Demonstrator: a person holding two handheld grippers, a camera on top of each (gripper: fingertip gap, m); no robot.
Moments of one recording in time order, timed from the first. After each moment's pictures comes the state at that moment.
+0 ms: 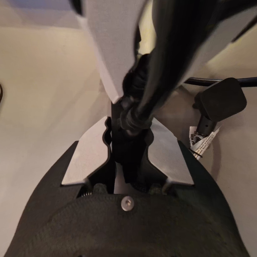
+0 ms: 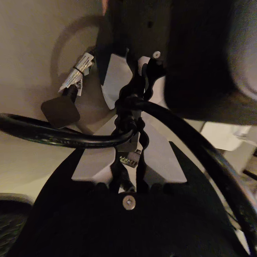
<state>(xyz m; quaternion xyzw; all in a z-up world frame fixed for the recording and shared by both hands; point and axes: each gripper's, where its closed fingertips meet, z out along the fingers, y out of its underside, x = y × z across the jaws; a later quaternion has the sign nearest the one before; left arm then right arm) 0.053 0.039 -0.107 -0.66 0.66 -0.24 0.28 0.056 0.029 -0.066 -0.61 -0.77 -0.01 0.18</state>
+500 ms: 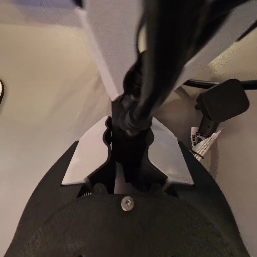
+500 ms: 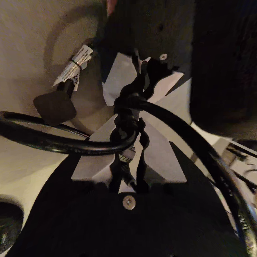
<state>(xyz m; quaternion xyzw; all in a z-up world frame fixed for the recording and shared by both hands) 0.052 0.041 -0.107 -0.66 0.65 -0.24 0.28 0.057 0.029 -0.063 -0.59 -0.78 -0.06 0.19</state>
